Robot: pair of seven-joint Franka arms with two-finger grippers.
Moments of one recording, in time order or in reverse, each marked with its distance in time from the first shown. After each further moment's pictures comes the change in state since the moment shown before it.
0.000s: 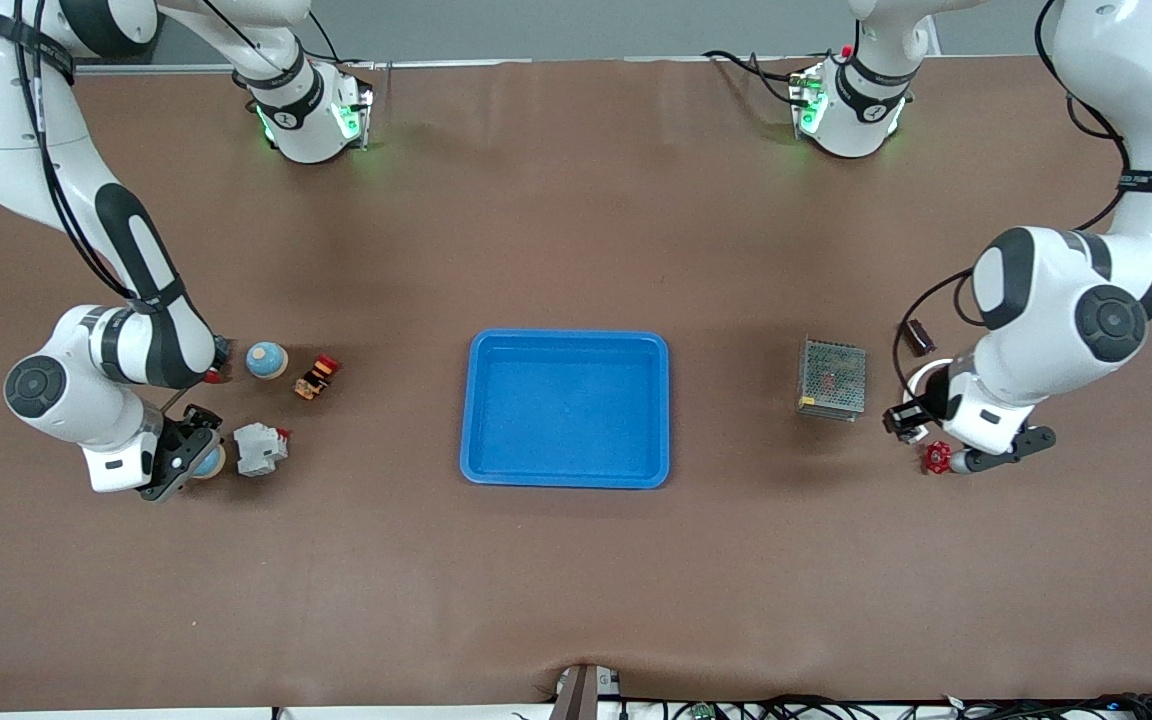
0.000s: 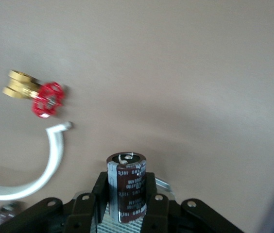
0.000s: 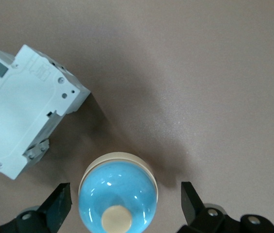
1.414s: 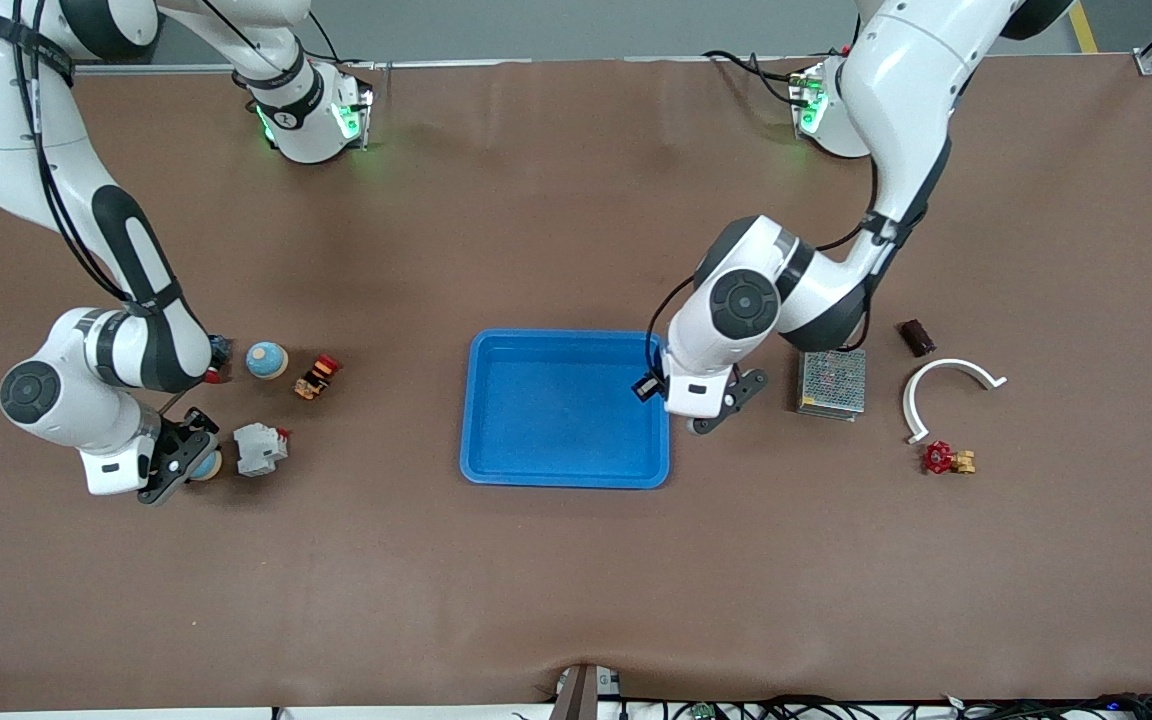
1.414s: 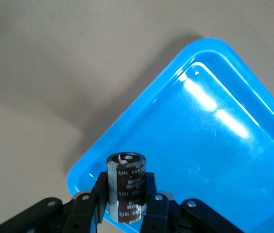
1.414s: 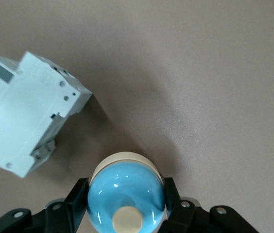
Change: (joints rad) left arm -0.488 0.259 -0.023 0.260 0.000 -0.045 -0.896; right arm 0.000 0.003 0.002 0.064 0.031 -0.126 0.017
